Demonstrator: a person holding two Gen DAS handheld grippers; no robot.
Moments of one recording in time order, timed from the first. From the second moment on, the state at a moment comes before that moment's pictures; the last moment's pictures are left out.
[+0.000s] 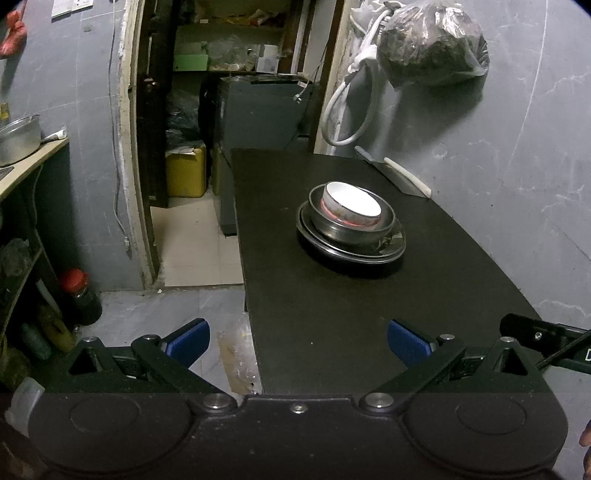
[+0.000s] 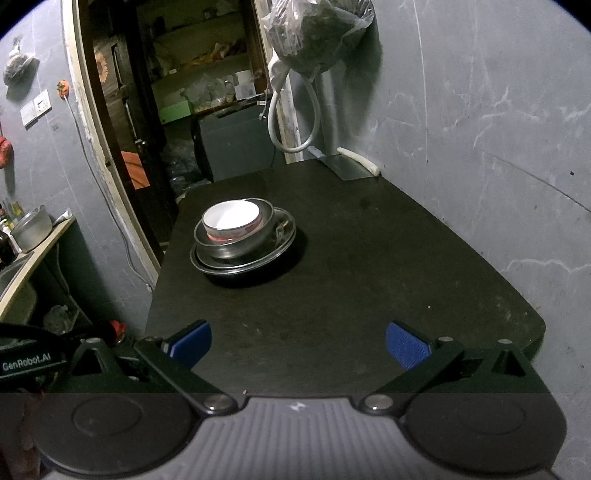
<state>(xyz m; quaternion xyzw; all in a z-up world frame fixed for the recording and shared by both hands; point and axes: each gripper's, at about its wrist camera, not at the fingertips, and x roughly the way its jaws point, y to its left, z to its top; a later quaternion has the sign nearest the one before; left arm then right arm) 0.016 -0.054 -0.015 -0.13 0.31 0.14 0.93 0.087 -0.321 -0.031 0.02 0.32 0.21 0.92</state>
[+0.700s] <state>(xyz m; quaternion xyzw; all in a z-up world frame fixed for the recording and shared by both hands) 0.017 -0.049 -0.016 -0.15 0.31 0.12 0.93 0.094 -0.315 -0.036 0.02 0.33 0.21 0.92</state>
